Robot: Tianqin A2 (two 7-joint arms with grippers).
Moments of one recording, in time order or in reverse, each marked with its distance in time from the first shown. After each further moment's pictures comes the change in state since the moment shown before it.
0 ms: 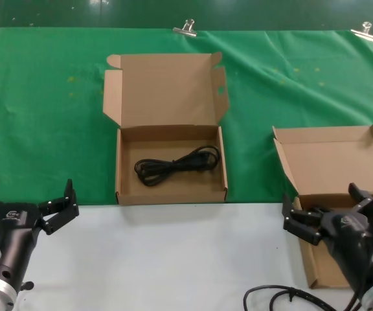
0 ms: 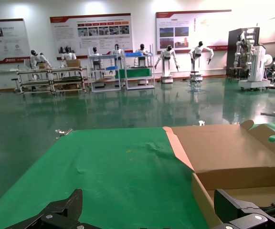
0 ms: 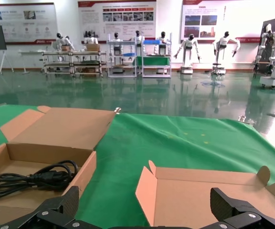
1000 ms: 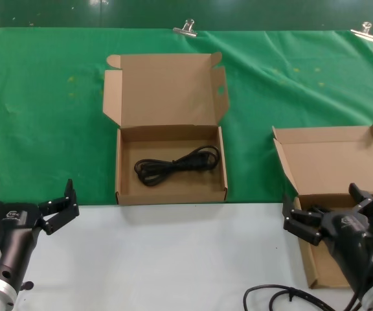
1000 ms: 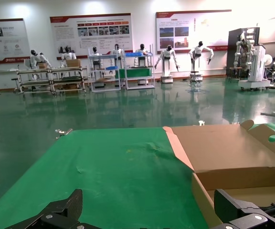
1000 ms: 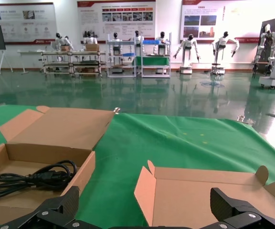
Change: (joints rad) left arm 0.000 0.000 0.000 0.000 0.000 0.000 0.000; right arm -0.007 0.002 0.006 0.006 0.003 0.004 0.000
